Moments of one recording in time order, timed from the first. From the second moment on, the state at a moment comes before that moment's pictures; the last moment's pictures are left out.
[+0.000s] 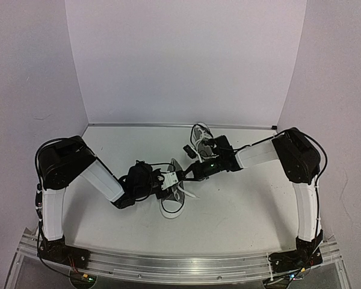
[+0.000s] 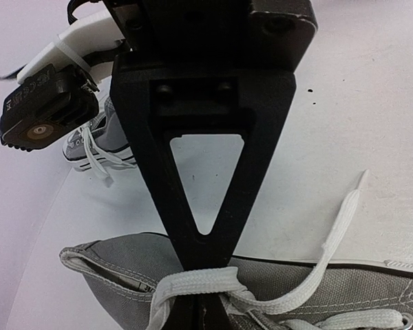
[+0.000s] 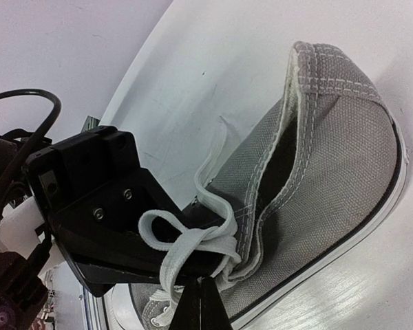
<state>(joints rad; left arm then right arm) -0.88 2.05 0.82 0.91 0.05 0.64 0.61 2.19 1.34 0.11 -0.91 0.31</state>
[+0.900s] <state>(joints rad) -0.88 1.85 0.72 0.66 0.04 0.64 0.61 2.19 1.33 0.11 -0.87 0.30</state>
